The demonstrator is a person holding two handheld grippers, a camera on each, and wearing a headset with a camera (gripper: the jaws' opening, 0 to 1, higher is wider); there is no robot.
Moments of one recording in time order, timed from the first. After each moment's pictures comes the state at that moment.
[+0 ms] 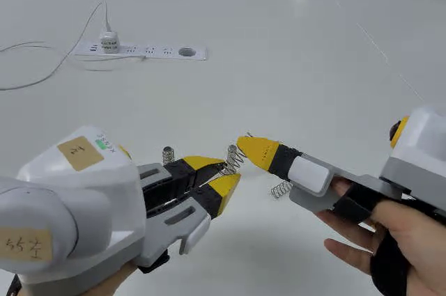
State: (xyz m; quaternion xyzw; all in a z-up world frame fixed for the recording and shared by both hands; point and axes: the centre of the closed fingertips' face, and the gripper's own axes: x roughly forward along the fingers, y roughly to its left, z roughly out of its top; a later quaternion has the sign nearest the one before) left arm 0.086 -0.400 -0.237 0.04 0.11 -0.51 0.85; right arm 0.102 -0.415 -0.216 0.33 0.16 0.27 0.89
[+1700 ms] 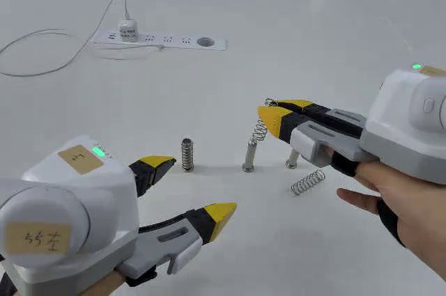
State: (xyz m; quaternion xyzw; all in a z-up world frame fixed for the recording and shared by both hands) left arm 0.106 -0.350 -0.282 0.06 0.19 -0.43 0.88; right arm 0.166 -0.436 -0.233 0.06 0.12 0.24 0.96
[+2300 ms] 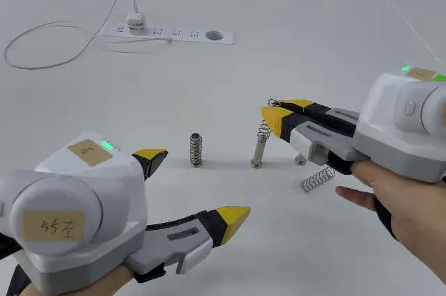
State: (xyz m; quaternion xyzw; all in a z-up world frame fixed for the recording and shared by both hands) left arm 0.110 -0.346 -0.288 0.06 0.20 -0.42 0.89; right arm 0.176 -0.435 -0.251 0.02 0.14 0.23 0.96
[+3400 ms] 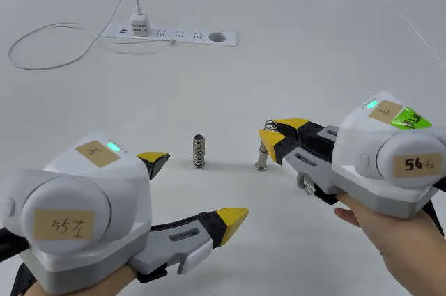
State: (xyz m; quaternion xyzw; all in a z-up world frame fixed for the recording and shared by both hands) left arm 0.111 -0.343 -0.292 0.07 0.21 -0.41 0.89; right arm 0.165 -0.426 -0.276 -0.09 0.14 0.22 0.96
